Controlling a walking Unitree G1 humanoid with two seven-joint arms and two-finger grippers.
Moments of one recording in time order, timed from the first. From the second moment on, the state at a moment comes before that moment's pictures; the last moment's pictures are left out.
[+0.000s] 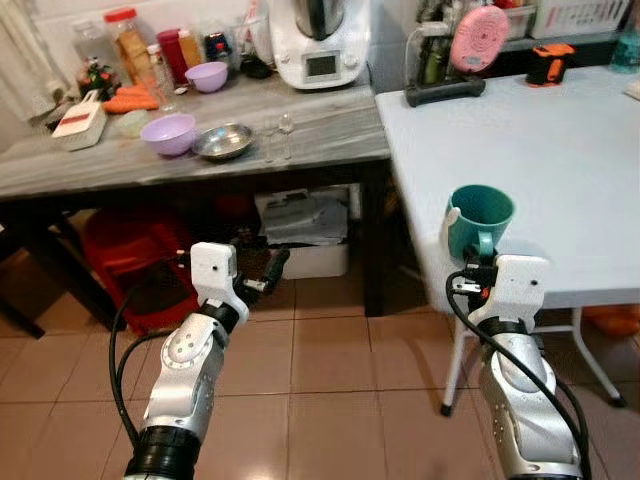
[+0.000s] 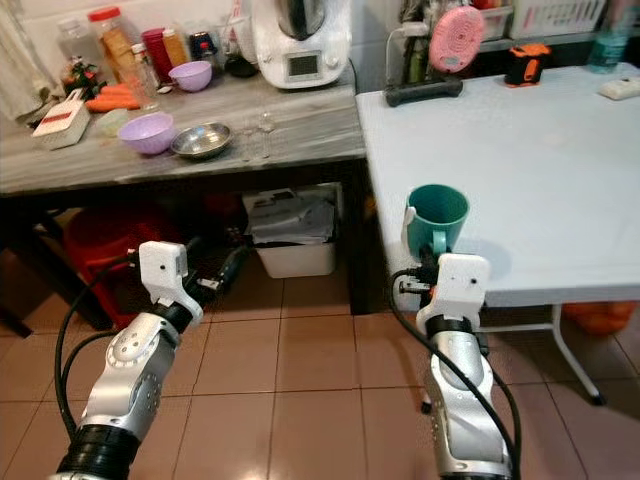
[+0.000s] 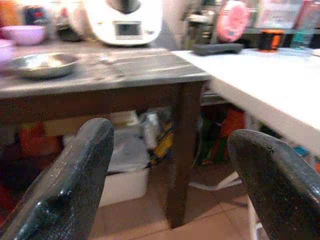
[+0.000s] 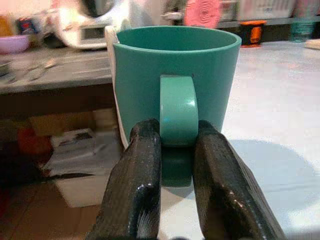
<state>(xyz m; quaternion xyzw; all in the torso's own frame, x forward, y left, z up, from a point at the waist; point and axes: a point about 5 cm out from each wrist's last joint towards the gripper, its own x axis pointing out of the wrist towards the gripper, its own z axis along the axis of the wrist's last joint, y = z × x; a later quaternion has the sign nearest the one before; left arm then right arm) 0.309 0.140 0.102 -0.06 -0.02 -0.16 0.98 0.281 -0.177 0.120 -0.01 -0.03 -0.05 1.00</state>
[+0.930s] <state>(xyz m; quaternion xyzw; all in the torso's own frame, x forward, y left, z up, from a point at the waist) 0.308 0.157 0.100 -0.04 -0.03 -0.13 0.99 0.282 -0.164 0.122 -0.01 -0.04 -0.02 1.00</state>
